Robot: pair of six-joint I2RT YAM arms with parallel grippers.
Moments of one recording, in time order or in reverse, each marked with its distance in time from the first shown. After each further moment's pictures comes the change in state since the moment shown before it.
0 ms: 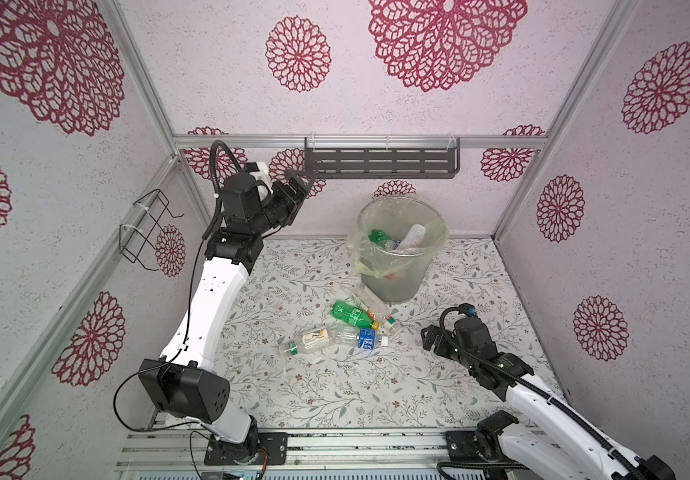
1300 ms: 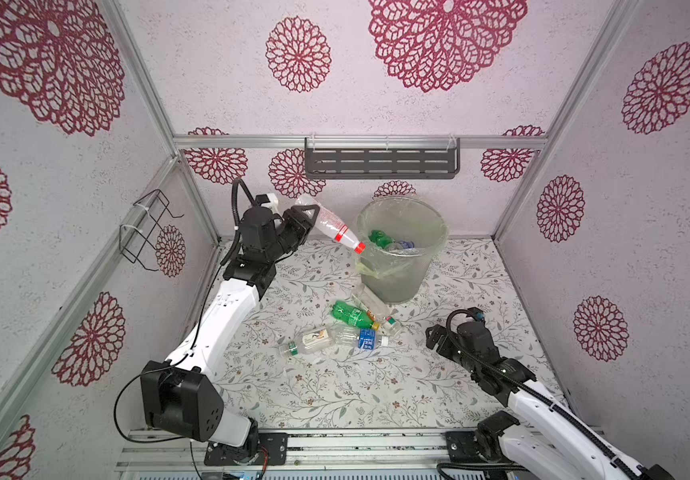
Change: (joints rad) left arm -0.106 -0.056 -0.256 0.247 -0.116 -0.079; right arm -0.022 -0.075 -0.057 0.014 0.062 0.125
